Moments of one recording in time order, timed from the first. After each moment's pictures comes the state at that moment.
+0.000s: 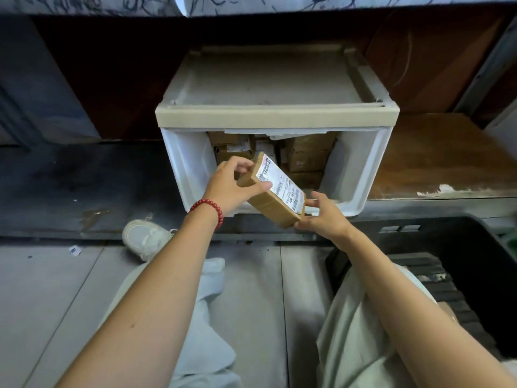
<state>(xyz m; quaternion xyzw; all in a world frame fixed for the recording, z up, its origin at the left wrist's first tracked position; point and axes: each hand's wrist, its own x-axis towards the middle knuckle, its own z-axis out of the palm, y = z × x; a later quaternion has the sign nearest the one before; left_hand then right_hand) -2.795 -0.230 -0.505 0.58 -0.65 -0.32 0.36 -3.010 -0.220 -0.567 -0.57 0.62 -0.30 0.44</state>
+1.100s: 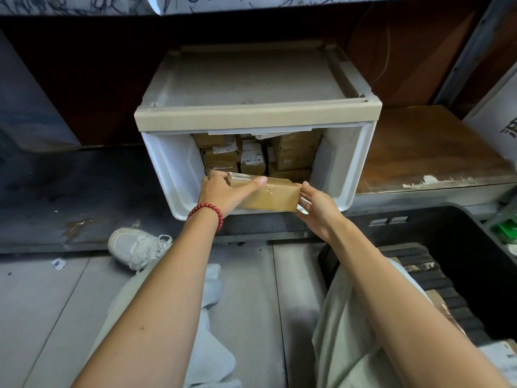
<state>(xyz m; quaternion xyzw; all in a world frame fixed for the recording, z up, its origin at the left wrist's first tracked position) -2.808 -0.239 -0.517 0.68 -0.59 -0.32 0.30 -3.005 -0.237 -0.566 -0.29 0.53 -0.49 0.63</state>
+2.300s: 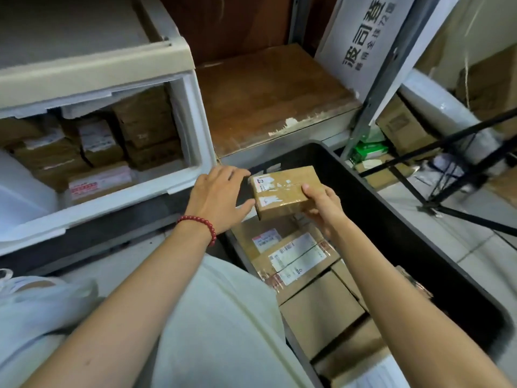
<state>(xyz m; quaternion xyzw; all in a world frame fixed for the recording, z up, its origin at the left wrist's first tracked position) -3.038 -0.196 -0.568 0.39 -0.91 -0.05 0.09 -3.239 -0.110 -0.625 -0.09 0.69 -0.57 0.44</state>
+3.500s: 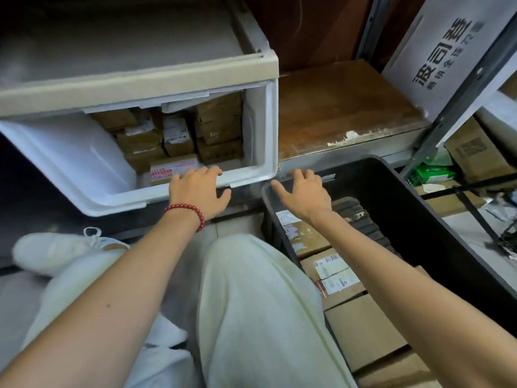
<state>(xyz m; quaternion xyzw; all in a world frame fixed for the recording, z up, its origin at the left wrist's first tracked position) -2.917 -0.220 -0.551 0.58 -0.82 0.01 0.02 -3.122 -0.175 -0.580 -0.57 0.79 -0.14 0.17</state>
